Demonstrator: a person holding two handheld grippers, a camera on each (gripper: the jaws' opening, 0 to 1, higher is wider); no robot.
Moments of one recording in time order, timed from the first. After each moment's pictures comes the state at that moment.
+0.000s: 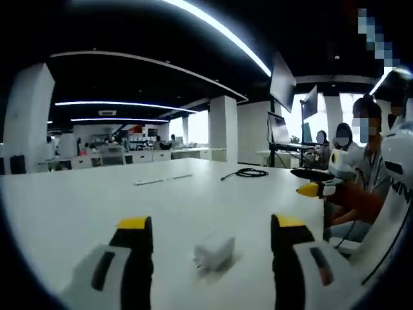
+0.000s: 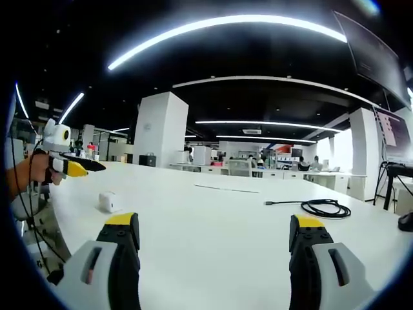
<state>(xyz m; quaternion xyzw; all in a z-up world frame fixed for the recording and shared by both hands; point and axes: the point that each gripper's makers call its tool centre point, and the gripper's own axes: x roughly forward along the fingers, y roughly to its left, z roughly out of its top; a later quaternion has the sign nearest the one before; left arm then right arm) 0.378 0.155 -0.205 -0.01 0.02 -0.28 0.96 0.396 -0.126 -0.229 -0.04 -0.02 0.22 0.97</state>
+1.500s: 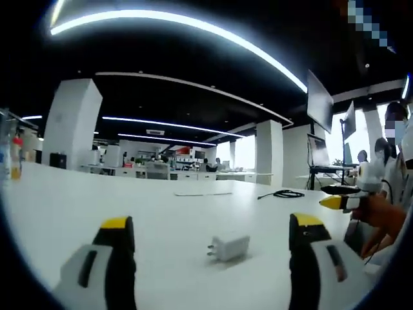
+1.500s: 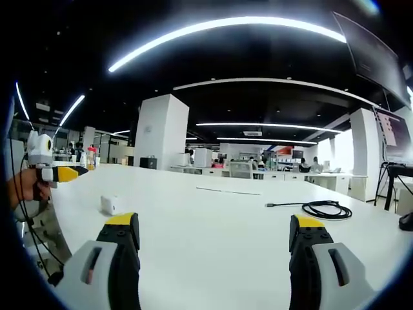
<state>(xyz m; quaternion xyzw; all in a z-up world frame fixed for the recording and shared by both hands) 0.348 0.180 -0.207 -0.05 -0.05 -0.14 0.99 0.394 -0.126 -0.225 -0.03 -0.03 0.23 0.97</state>
